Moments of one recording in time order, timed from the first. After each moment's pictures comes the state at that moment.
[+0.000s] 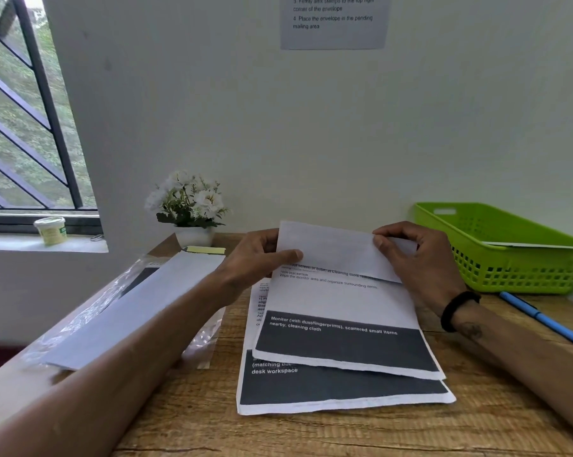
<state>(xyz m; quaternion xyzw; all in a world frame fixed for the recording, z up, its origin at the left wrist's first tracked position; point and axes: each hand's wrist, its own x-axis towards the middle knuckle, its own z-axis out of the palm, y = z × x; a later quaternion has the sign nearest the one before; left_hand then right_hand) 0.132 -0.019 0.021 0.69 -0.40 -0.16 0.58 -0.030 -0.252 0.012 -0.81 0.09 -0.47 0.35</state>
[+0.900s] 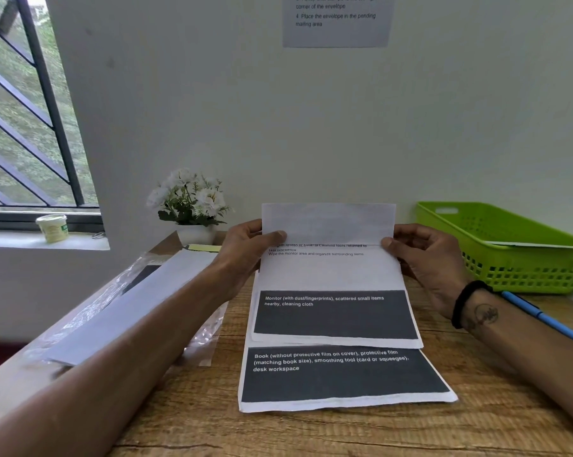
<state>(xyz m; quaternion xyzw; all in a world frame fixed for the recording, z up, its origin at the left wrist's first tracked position) 0.141 -0.021 0.024 0.62 -0.27 -0.16 0.72 -0.026 -0.258 0.012 -0.66 0.13 -0.40 0.62</state>
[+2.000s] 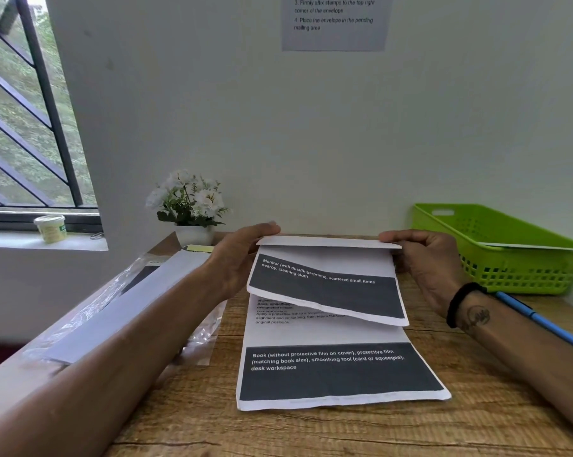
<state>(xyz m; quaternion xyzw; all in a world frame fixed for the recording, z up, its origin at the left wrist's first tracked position) 0.144 -0.017 0.027 0.56 -0.15 -0.29 0.76 -0.024 -0.262 0.013 -0.68 0.17 -0.42 0.58</state>
